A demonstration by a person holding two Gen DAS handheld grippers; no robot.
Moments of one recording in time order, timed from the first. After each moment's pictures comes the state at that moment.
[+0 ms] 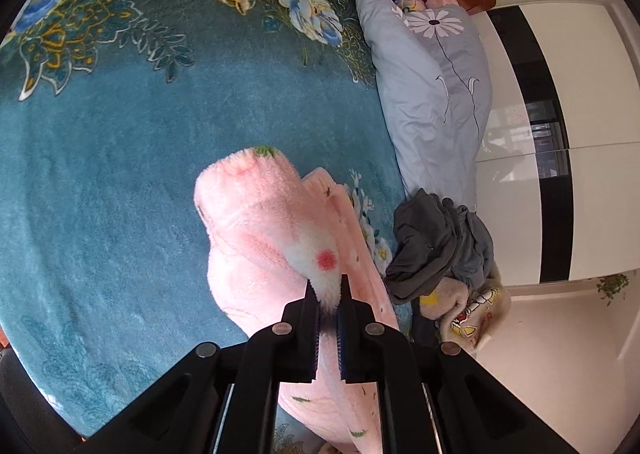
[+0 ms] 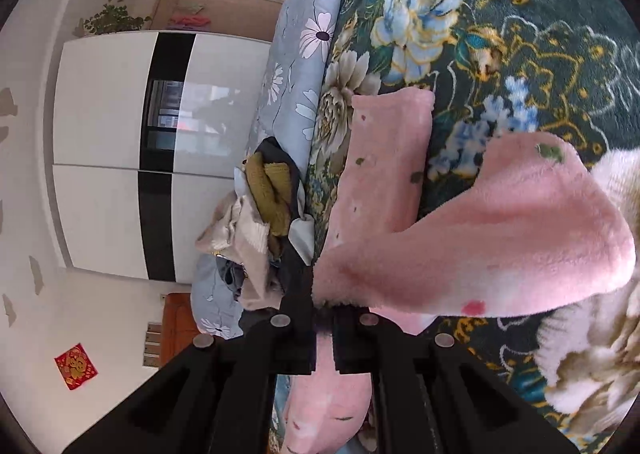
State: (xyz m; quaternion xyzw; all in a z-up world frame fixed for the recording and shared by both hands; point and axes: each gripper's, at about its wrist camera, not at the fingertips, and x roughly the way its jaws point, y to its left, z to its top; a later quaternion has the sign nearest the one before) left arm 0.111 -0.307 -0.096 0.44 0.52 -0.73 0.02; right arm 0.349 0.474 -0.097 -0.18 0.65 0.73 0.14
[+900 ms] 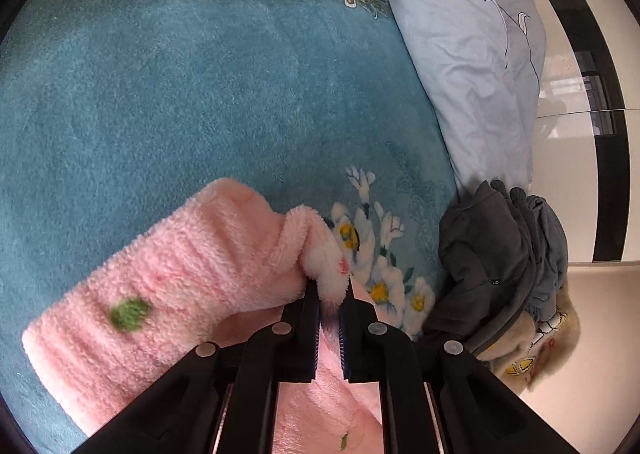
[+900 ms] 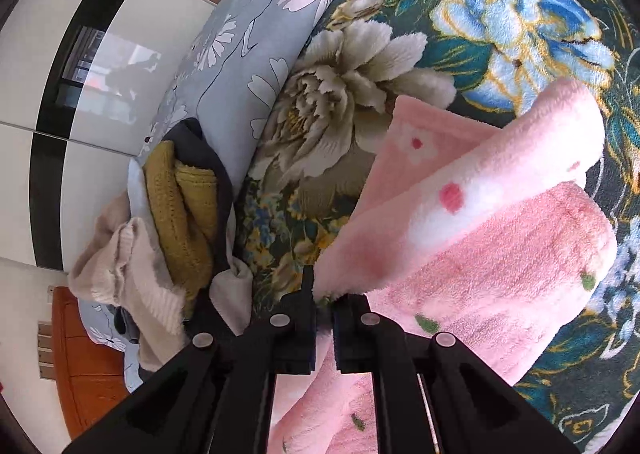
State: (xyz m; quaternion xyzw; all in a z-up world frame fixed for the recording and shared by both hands) left arm -0.082 -0.252 -0.188 0.53 0.46 -0.71 0.03; right arm 0.135 0.529 -0.123 -0.34 0.55 0.71 0.27
